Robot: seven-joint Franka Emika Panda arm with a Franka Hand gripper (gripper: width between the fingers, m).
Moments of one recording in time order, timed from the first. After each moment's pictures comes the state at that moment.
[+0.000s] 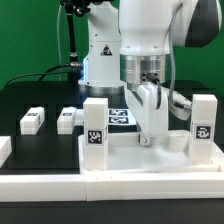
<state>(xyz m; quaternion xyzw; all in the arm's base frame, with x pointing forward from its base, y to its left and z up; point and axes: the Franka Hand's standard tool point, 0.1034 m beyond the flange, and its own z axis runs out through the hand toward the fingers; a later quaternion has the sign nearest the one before) 0.500 0.033 0.013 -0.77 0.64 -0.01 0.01</state>
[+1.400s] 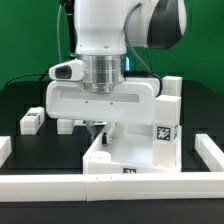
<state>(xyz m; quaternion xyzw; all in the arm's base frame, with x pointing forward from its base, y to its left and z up) 0.511 -0.043 0.012 -1.00 0.09 -0.03 -0.01</state>
